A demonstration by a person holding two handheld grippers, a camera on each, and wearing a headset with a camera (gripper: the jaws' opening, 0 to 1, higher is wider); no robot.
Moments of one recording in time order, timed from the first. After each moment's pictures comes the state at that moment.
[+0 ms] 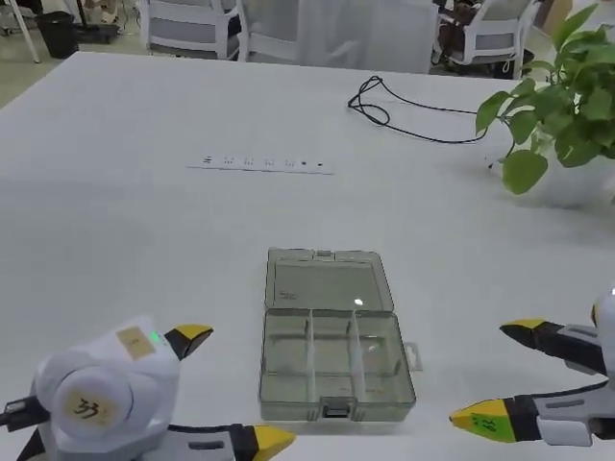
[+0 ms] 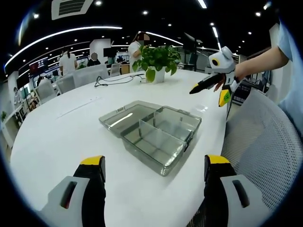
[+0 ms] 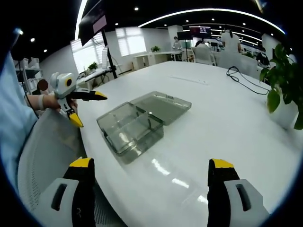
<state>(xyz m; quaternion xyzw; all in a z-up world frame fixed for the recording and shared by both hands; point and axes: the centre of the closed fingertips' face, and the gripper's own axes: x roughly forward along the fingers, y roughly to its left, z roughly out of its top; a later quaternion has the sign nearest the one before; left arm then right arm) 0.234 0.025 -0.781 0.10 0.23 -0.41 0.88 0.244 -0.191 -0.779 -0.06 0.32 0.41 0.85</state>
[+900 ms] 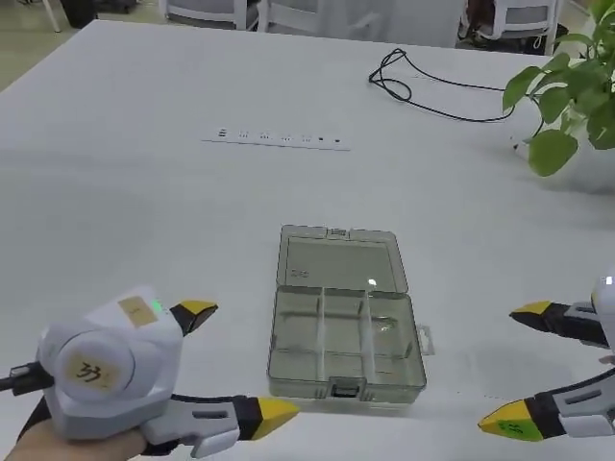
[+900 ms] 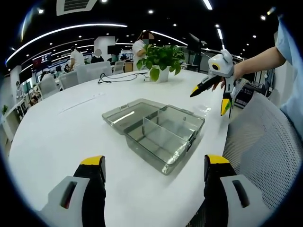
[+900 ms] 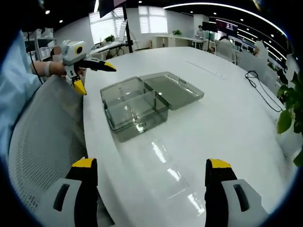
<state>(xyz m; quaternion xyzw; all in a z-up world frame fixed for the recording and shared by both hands) 0.235 0.029 -0.783 0.09 0.24 -0.39 0.88 0.243 -0.192 -0.802 -0.20 0.36 0.48 0.77</state>
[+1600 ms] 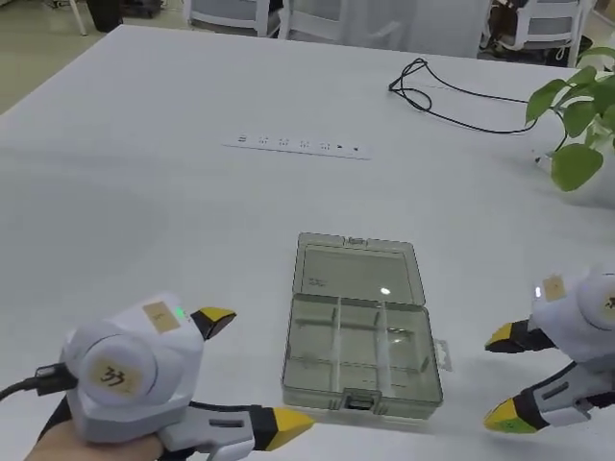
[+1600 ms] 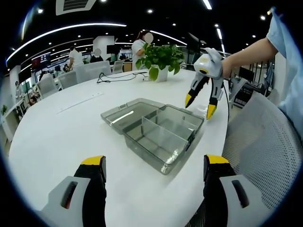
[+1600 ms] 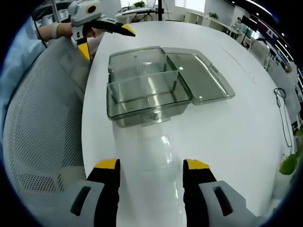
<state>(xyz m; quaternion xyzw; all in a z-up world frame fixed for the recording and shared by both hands) 0.235 0.026 -0.784 0.09 0.24 -0.40 0.88 0.254 -0.191 -0.839 -0.33 0.42 0.53 0.66</state>
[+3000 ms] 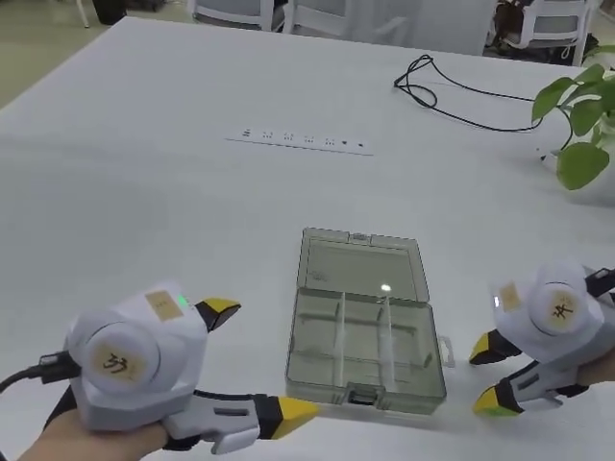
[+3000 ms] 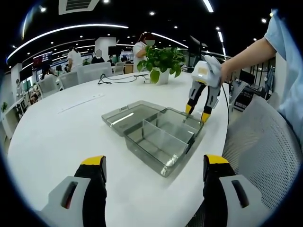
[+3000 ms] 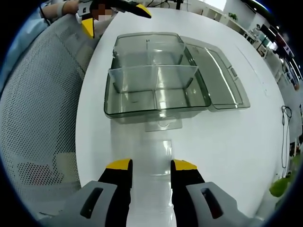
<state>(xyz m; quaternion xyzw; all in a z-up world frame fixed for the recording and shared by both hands) 0.235 0.026 -0.781 0.07 0.24 -0.40 0.88 0.253 -0.185 -0.853 -0.40 0.42 0.54 0.60</state>
